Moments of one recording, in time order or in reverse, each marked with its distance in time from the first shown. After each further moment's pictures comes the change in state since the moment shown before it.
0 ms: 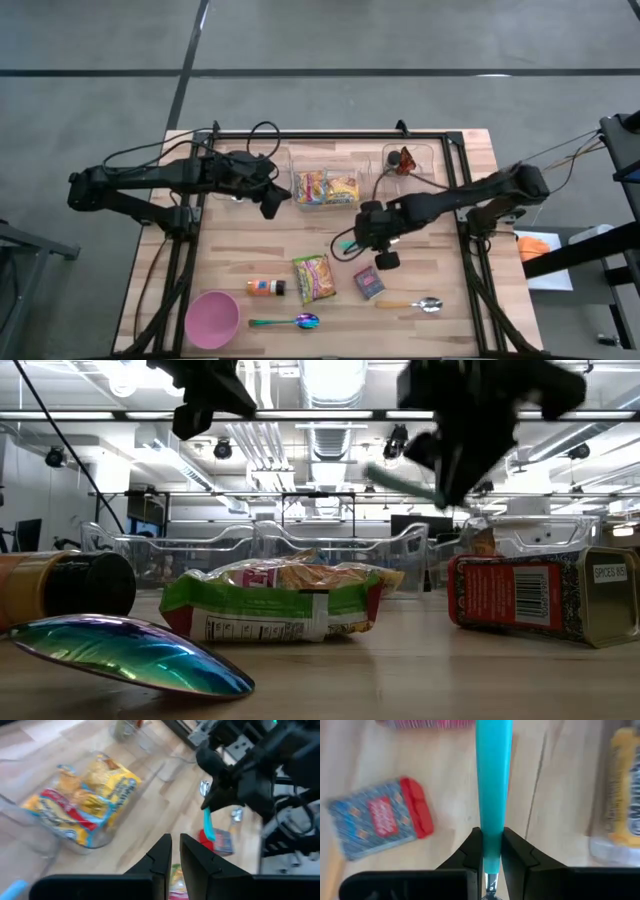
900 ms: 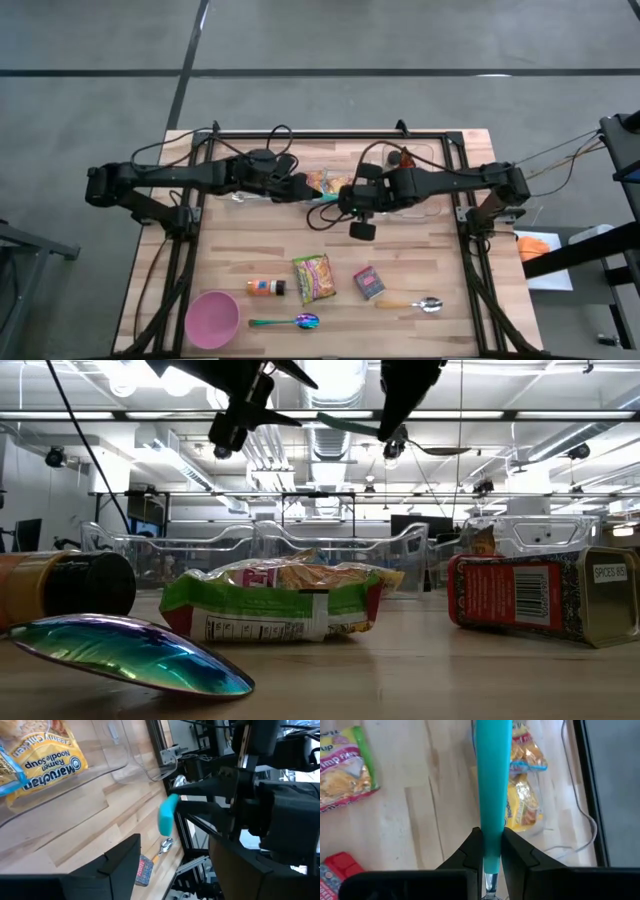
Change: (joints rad) left arm 0.024 0.188 0.004 0.357 0.119 -0.573; right arm -0.073 0.147 0.543 -0.406 0.342 0.181
